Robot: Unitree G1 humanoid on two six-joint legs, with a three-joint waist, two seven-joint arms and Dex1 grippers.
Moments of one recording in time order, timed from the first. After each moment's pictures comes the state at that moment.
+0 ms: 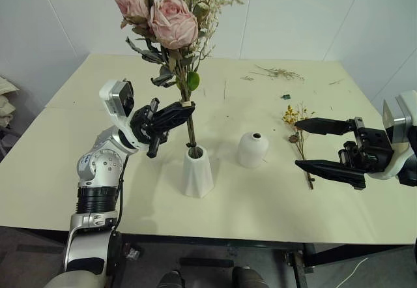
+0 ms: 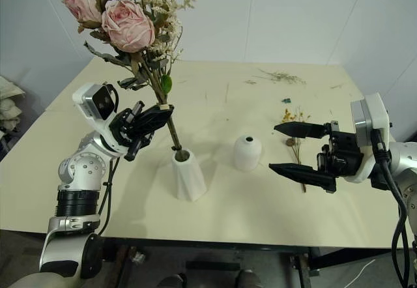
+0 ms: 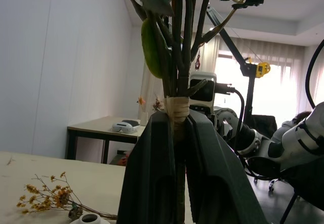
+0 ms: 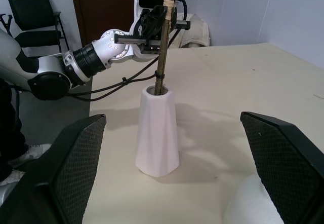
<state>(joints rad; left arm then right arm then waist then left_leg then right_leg) -0.77 0.38 0.21 0.20 -0.85 0.47 -1.27 -0.36 -0.95 -0.38 -0.33 0.97 0.59 1.17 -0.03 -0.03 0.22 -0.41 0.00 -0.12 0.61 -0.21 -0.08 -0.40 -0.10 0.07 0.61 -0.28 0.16</state>
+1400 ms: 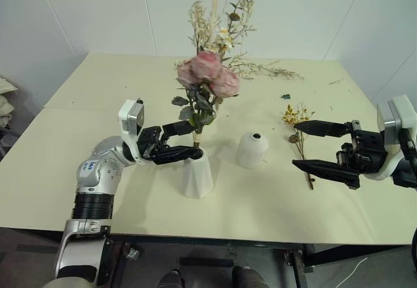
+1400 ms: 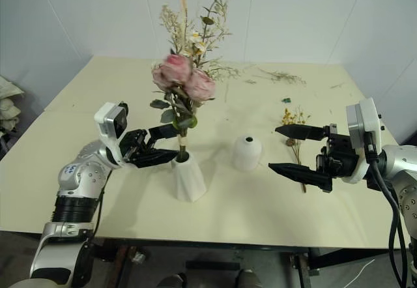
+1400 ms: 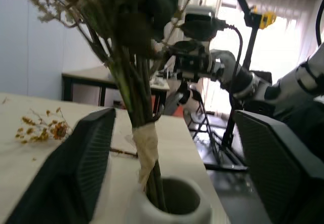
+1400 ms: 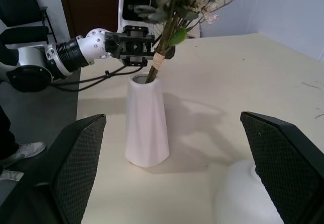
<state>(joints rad) -0.71 0.47 0.13 0.21 -0.70 0.42 -1.39 -0.34 -0.93 -0.36 -0.31 0.92 0.57 1.17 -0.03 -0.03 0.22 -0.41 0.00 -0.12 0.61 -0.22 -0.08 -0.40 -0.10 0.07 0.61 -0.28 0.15</state>
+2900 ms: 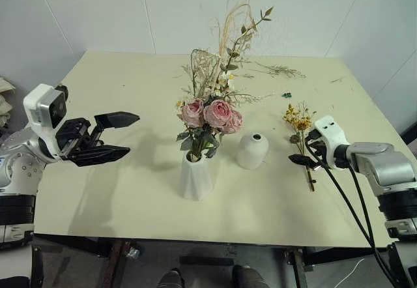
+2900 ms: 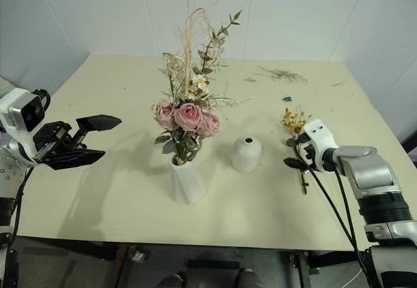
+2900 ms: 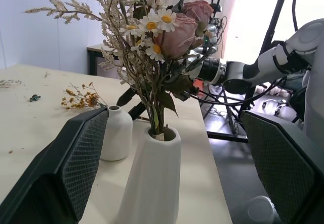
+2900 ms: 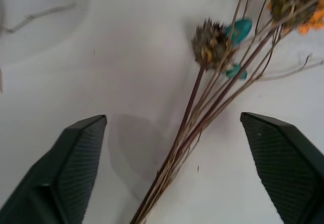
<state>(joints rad) -0.62 0.93 0.19 0.26 -0.94 0.44 -1.50 -0.70 -0.82 0.08 0.27 0.21 0.84 0.74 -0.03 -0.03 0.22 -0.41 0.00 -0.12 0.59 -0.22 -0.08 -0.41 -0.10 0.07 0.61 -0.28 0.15</state>
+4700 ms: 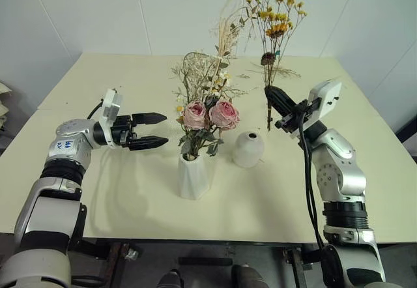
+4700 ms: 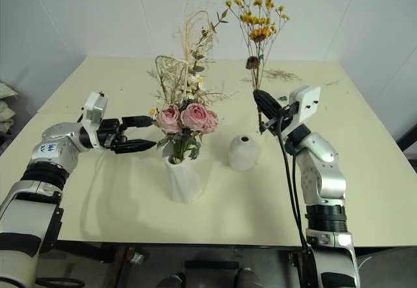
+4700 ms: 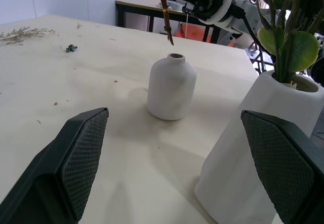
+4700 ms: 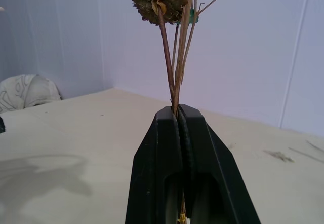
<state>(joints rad) -1.03 0.73 -0.18 0.96 -0.67 0.01 -1.50 -0.68 -0.32 -0.19 0.11 0.42 0.11 0.67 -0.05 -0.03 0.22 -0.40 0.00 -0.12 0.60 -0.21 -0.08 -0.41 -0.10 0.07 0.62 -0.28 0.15</state>
